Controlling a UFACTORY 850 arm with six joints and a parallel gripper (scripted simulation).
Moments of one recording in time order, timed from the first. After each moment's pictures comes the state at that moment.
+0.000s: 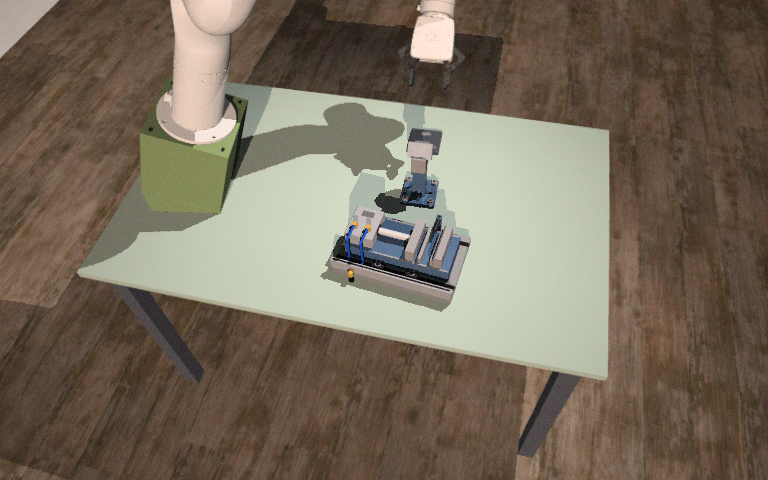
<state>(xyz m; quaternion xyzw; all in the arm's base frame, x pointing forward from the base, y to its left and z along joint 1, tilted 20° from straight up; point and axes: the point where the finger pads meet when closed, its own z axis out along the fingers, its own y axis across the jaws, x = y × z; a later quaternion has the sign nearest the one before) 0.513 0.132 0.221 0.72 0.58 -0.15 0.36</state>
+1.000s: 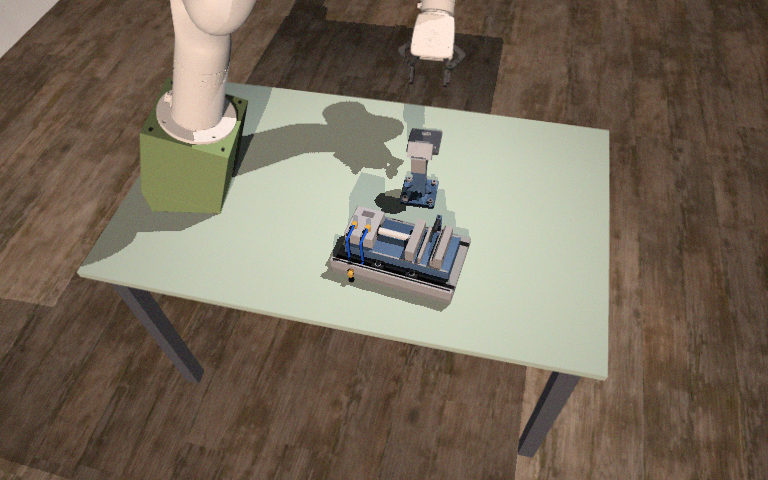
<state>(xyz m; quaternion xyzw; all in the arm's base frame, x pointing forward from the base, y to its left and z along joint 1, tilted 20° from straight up) 0.512 0.136 0.225 0.72 0.58 -0.15 0.36</state>
